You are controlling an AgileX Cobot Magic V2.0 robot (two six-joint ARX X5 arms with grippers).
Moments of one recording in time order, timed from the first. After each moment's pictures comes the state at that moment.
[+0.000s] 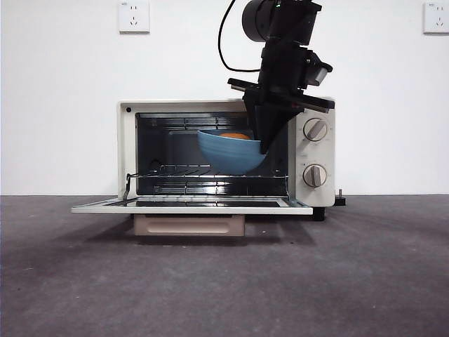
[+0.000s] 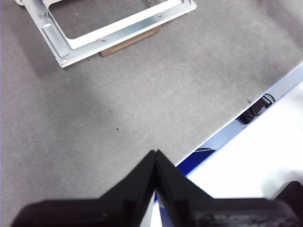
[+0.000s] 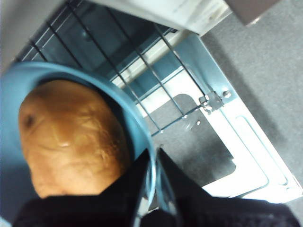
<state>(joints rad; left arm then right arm) -0.50 0.73 1.18 -1.32 0.16 -0.01 0.50 2.15 2.09 -1.12 -0.02 1.20</state>
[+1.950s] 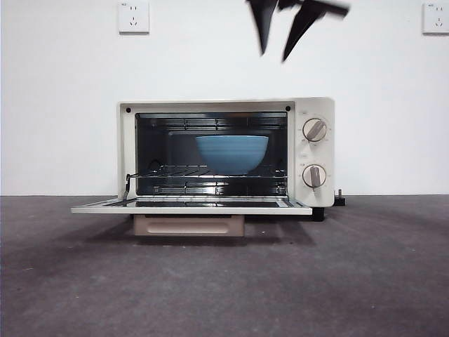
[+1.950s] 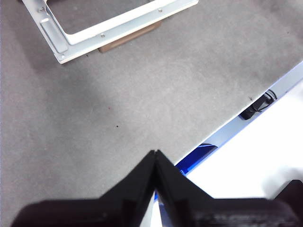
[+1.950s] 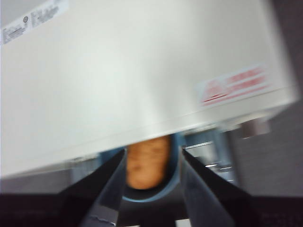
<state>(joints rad) -0.50 0.76 1.18 -1.32 0.16 -0.01 0.50 2.15 2.63 -1.36 0.17 0.75</state>
